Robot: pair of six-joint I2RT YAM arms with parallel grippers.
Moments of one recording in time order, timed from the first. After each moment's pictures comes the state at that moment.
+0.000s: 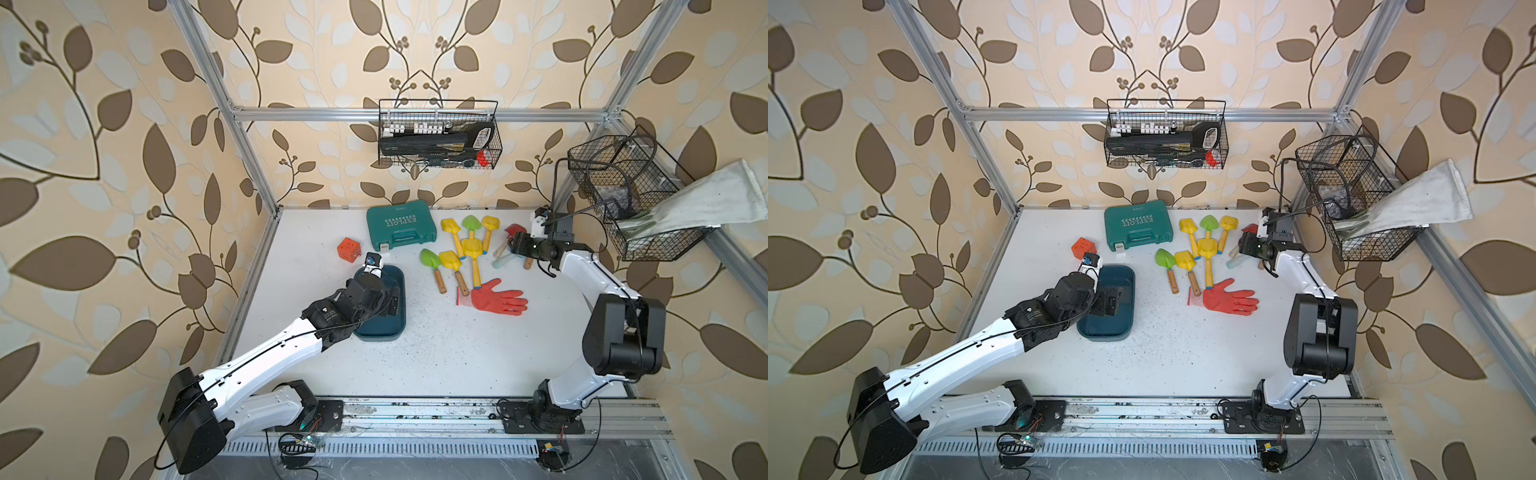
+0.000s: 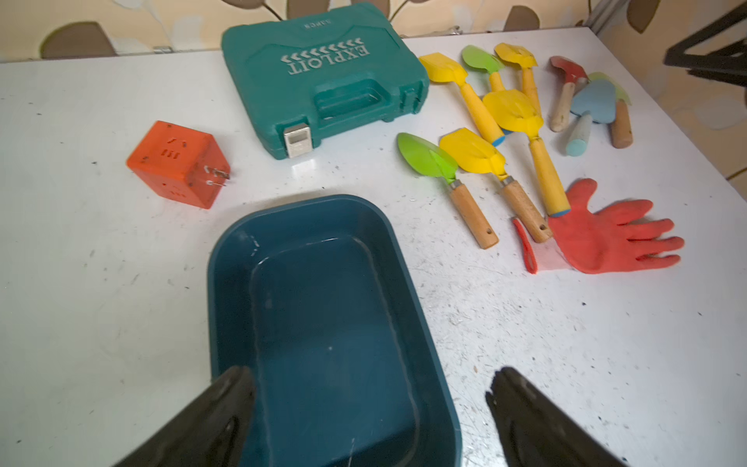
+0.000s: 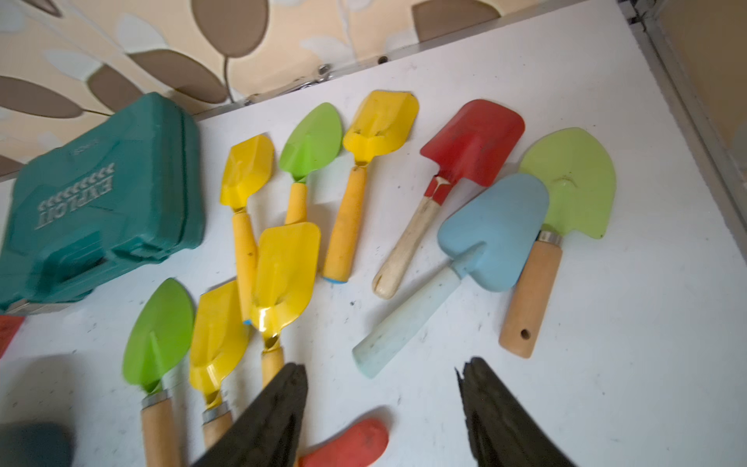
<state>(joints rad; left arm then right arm) -0.82 1.06 0.82 -0.43 -0.35 -0.43 -0.14 1.58 1.14 -0.30 -0.16 0.18</state>
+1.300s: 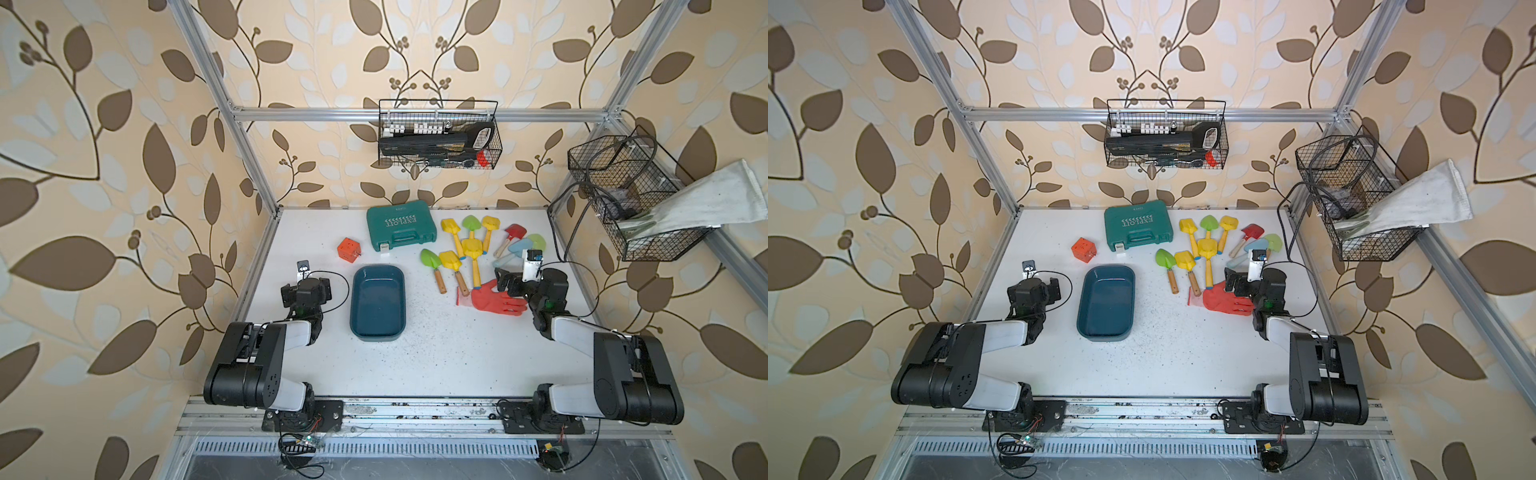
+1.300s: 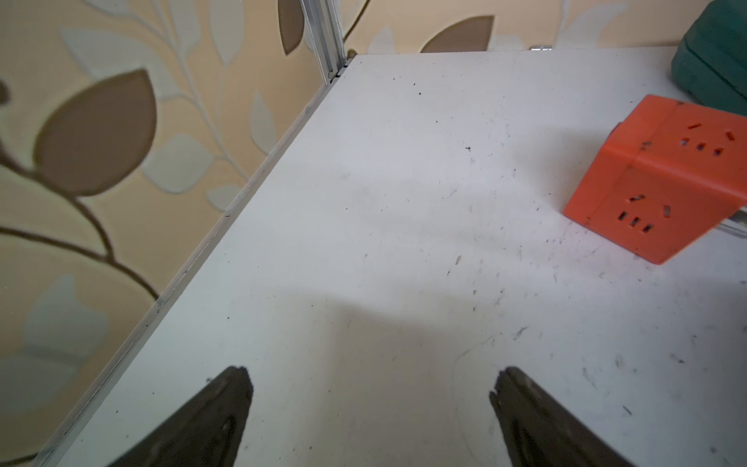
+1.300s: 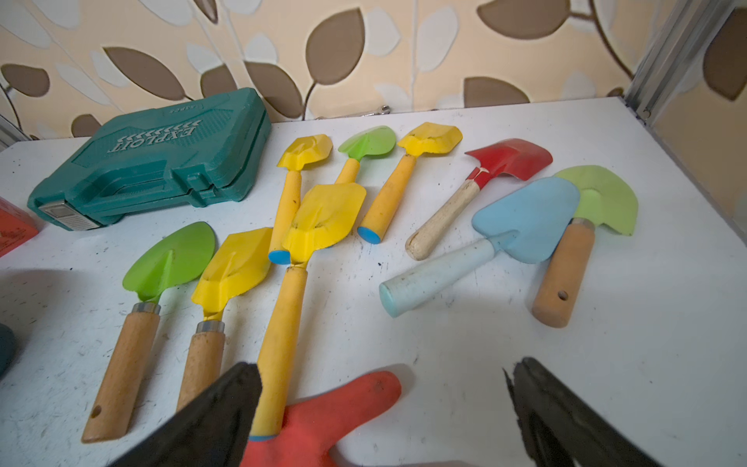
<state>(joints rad) -0.06 1.44 0.35 0.60 -0.38 -0.06 -0.10 1.38 0.42 0.58 -0.18 0.06</state>
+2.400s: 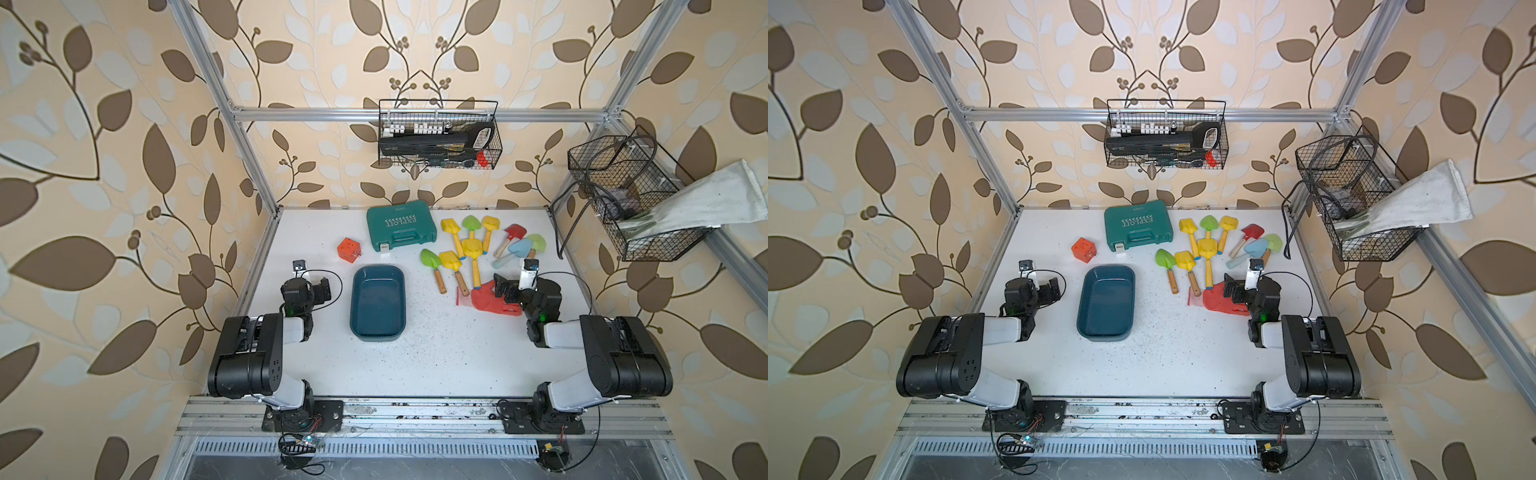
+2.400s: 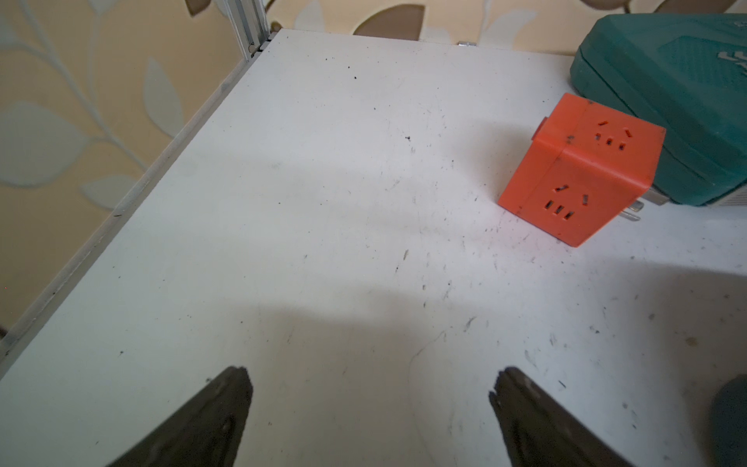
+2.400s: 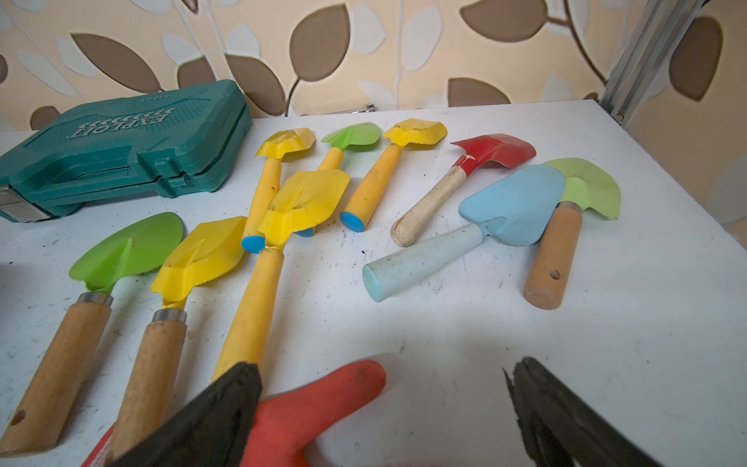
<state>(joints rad) 0.06 1.50 0.36 0.64 -0.06 -0.06 -0.08 1.52 0.32 0.86 -0.11 0.05</state>
